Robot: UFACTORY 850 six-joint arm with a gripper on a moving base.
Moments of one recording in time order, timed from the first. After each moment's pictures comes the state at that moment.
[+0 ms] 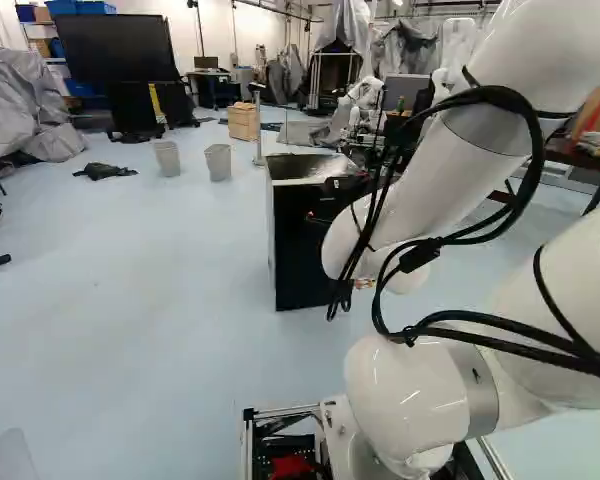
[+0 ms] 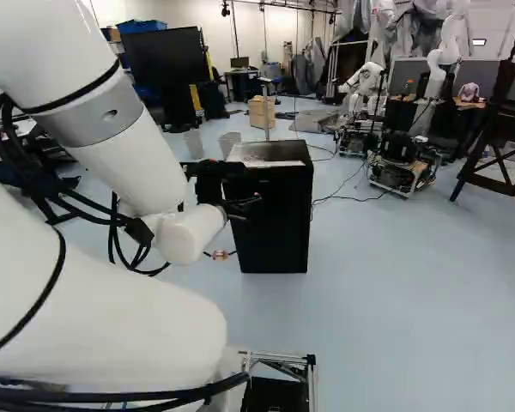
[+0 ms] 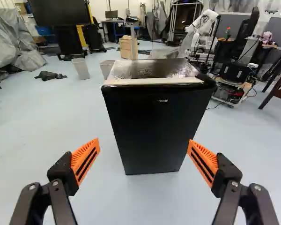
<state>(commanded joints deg) 0.0 16.0 -5.0 0.0 50.0 0.0</state>
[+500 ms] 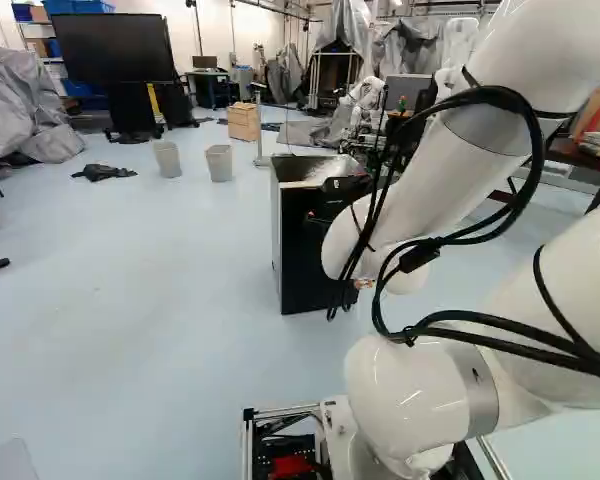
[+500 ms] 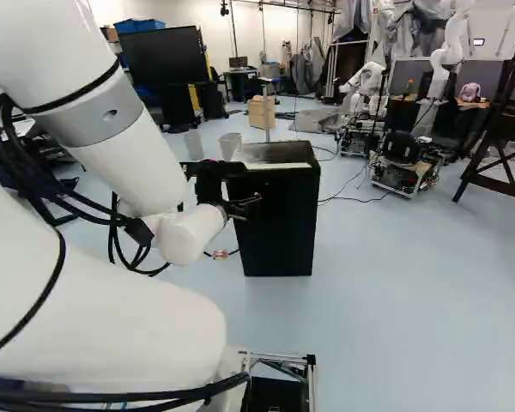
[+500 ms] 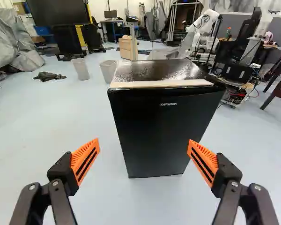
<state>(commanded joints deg) 0.0 16.0 -5.0 0.0 50.0 0.0</state>
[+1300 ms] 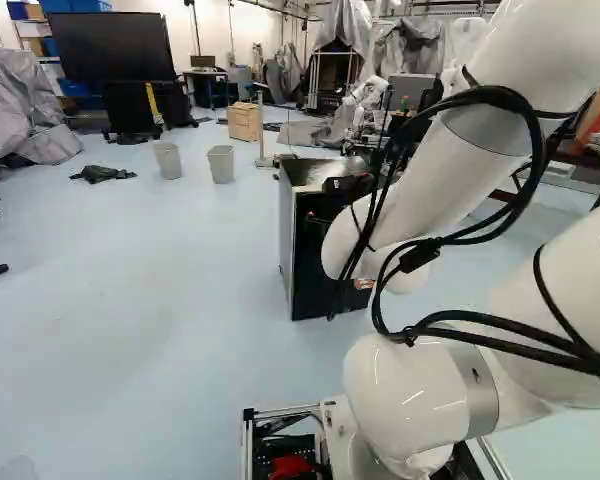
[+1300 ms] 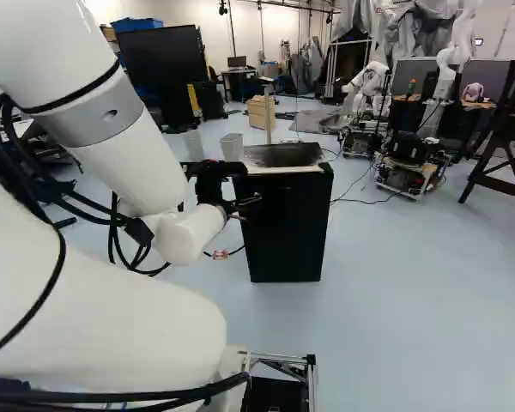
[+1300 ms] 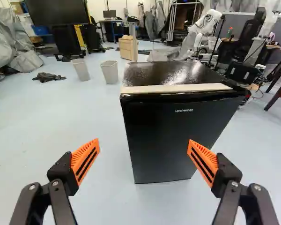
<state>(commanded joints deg) 0.0 16.0 -5.0 0.0 50.0 0.0</state>
